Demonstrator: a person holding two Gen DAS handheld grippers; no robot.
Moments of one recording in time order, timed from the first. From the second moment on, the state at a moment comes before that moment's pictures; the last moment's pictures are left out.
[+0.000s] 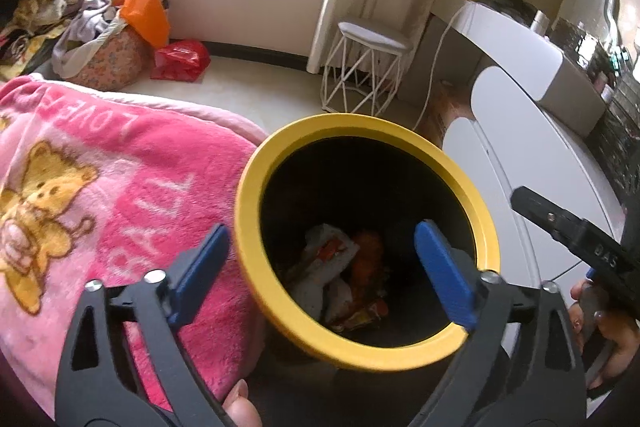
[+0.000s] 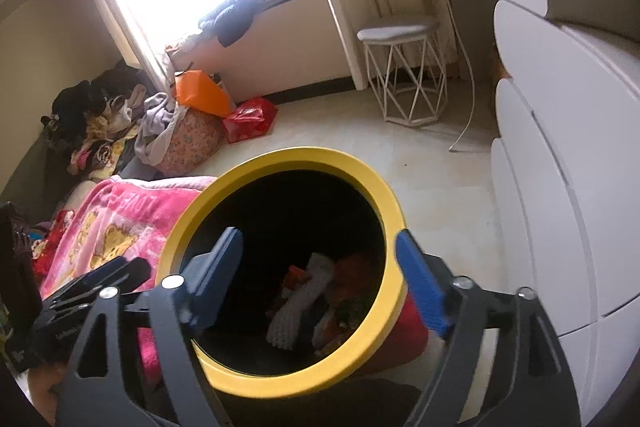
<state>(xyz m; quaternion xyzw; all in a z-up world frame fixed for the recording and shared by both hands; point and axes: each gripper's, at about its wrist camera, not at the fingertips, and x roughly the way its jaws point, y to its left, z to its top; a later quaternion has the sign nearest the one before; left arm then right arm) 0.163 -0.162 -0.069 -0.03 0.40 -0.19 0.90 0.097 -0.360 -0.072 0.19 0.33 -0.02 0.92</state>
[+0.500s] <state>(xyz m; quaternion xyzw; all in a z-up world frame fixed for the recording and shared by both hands) 0.125 -0.095 -0.043 -0.05 0.36 -0.12 0.92 0.072 -0.315 -0.055 0.13 0.30 0.01 0.94</state>
